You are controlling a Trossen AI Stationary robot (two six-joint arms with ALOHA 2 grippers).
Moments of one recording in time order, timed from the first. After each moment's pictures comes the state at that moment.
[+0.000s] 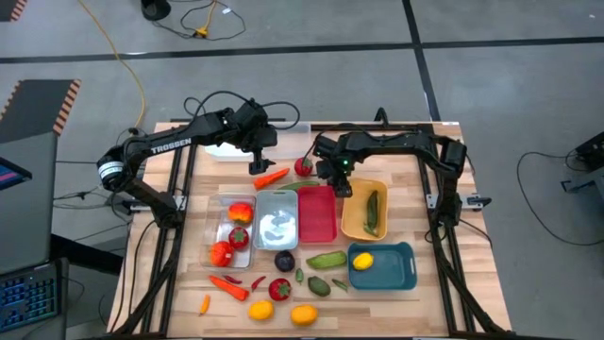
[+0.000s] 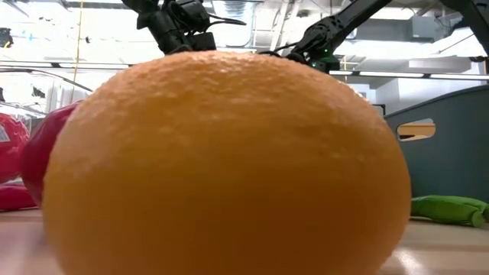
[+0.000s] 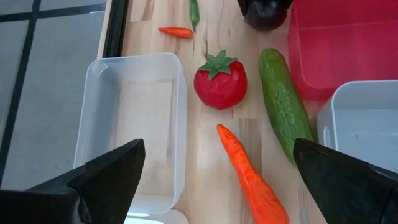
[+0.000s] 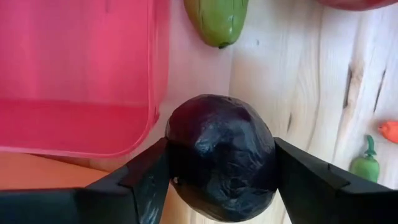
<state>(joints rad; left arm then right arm) 0.54 1.50 1.26 -0.69 0.14 0.49 -0.38 1.91 1.35 -0.85 -0.04 -0.47</state>
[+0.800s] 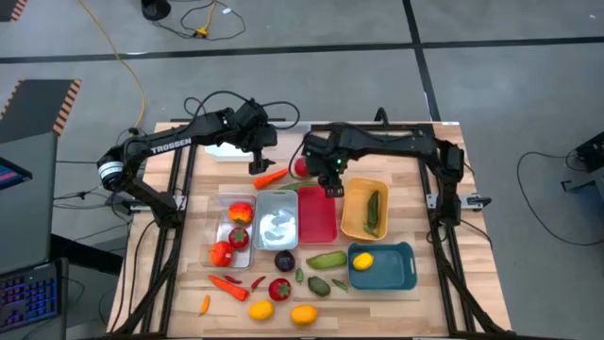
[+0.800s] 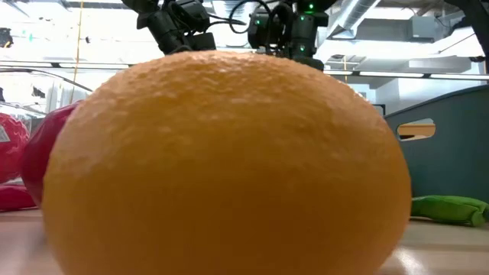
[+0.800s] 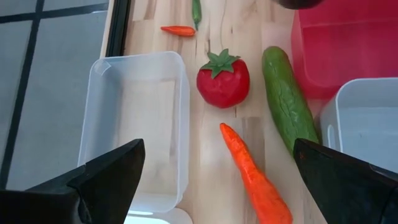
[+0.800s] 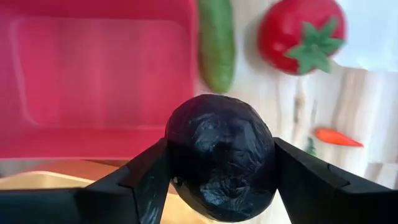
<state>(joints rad) 0.54 1.50 1.26 -0.69 0.12 0.50 -0.25 1.92 1.68 -1.12 0.00 -0.31</state>
